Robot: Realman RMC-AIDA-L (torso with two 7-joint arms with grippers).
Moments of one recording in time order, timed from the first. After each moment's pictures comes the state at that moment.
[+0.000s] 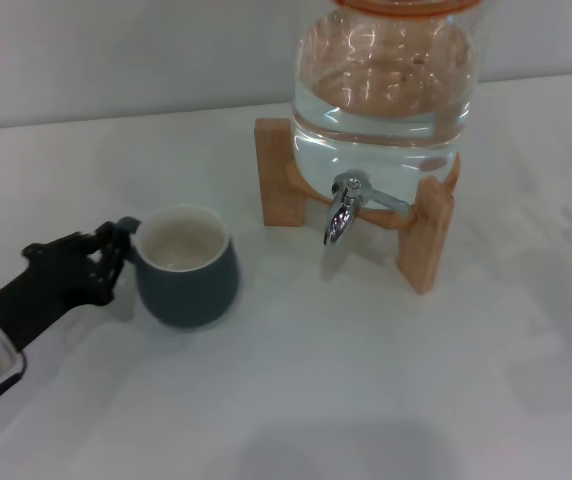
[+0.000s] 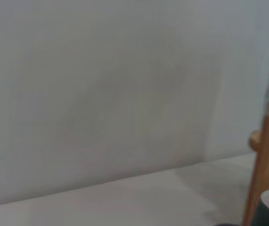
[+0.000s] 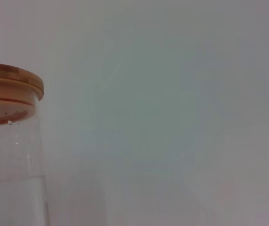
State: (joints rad) left arm -0.61 -2.08 2.84 -0.09 -0.73 1.17 -0.70; right arm 0.25 2.01 -0.54 -0.08 2.13 1.51 -2.60
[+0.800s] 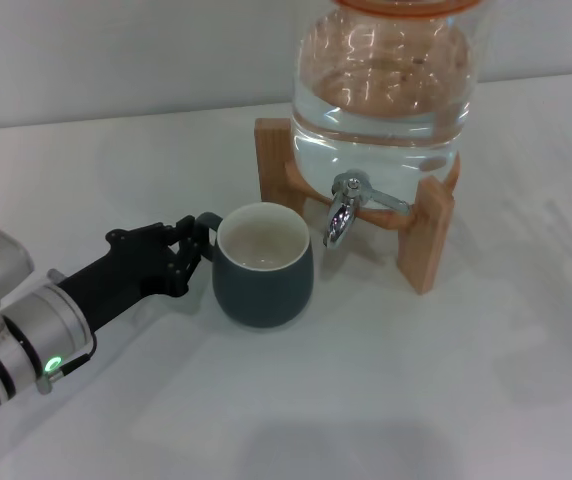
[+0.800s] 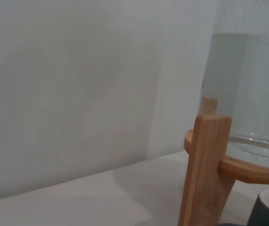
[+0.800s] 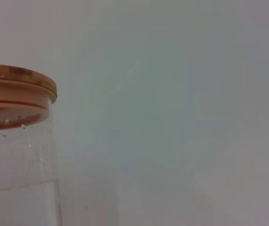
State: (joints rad) left arm -0.69 -2.08 2.84 0.04 -0.64 1.06 -0.71; right arm 0.27 2.01 -0.56 -0.08 2.13 1.51 -2.60
